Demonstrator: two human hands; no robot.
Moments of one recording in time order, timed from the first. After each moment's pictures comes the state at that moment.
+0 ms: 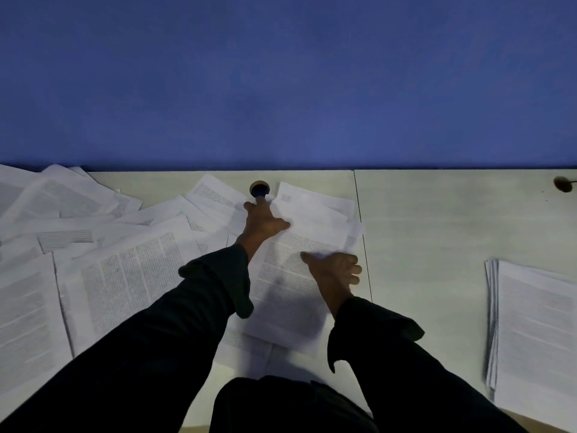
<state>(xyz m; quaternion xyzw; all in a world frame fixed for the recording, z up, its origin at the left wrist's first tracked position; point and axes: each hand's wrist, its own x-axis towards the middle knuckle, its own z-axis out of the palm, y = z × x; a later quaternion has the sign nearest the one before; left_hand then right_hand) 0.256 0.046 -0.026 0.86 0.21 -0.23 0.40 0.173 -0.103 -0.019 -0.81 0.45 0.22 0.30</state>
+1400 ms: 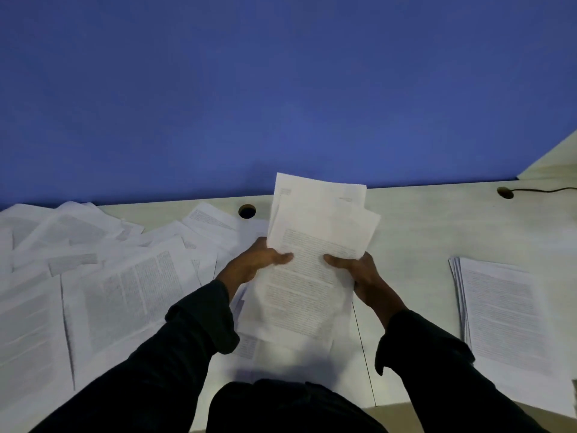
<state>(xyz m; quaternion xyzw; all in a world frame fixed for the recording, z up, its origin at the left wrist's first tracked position) 0.167 0.029 0.022 0.69 0.05 -0.33 0.65 0.129 -0.228 0.030 -0.60 0.20 0.17 0.75</state>
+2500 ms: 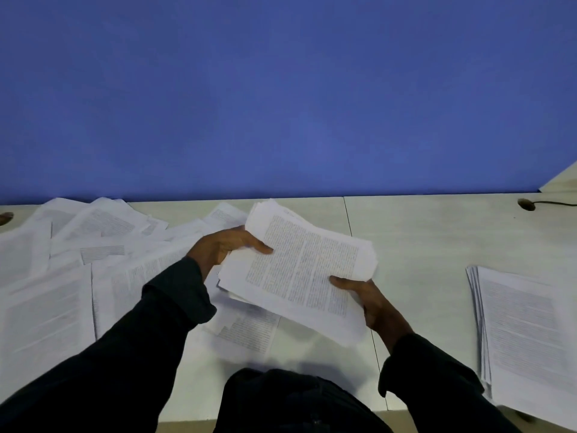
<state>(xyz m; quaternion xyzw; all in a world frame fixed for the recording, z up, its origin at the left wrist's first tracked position) 0.158 0.108 0.093 0.69 0.10 -0.41 0.59 0.085 -0.212 0.015 -0.51 0.15 0.29 0.80</state>
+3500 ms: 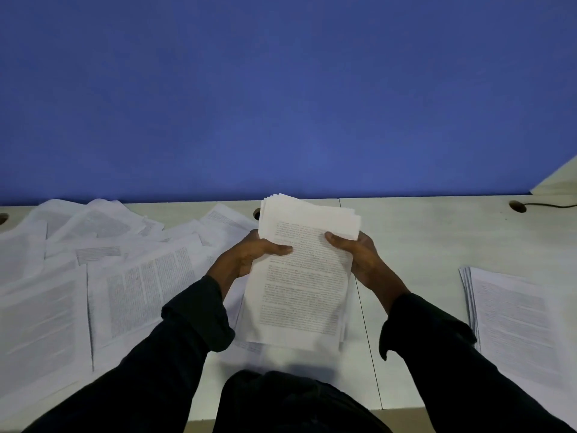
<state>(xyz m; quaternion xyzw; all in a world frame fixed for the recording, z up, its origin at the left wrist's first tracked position) 0.151 0.060 0.062 0.68 0.07 -0.28 0.68 0.144 -0.200 0.070 -0.61 0.12 0.18 0.77</state>
